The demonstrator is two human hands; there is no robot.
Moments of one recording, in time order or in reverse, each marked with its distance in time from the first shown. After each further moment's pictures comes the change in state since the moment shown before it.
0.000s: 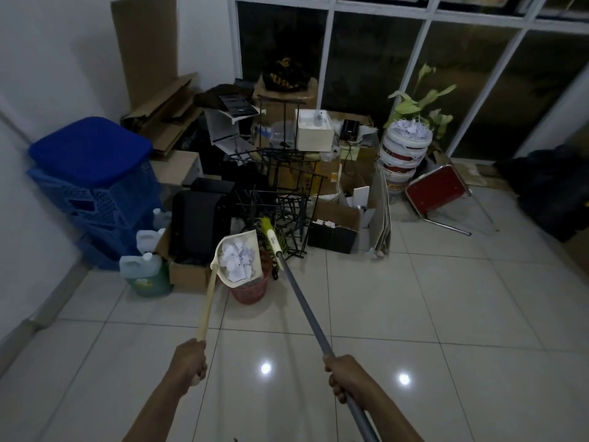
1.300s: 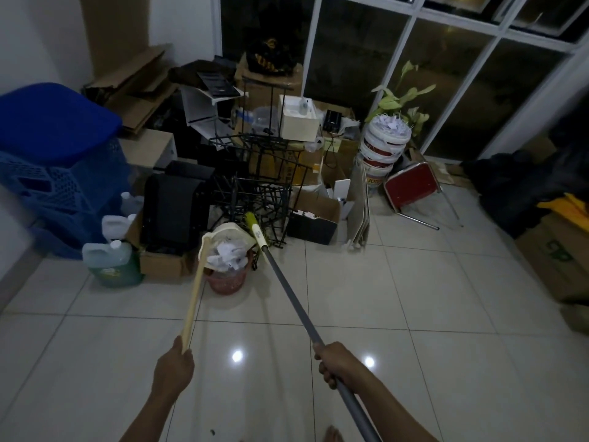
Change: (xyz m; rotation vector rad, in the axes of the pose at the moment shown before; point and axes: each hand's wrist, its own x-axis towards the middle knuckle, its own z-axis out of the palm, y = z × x) left_hand 0.050 -0.052 -0.007 0.668 0.061 0.468; right_hand 0.001 -0.018 0.010 -0.045 0.041 0.009
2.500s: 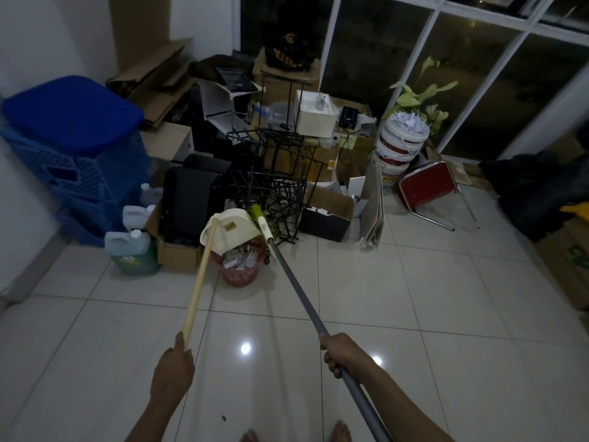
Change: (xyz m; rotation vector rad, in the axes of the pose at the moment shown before) left_hand -0.027 -0.028 -0.022 0.079 0.060 0.009; right_hand -0.002 -0.011 0.018 -0.041 0.002 -0.001
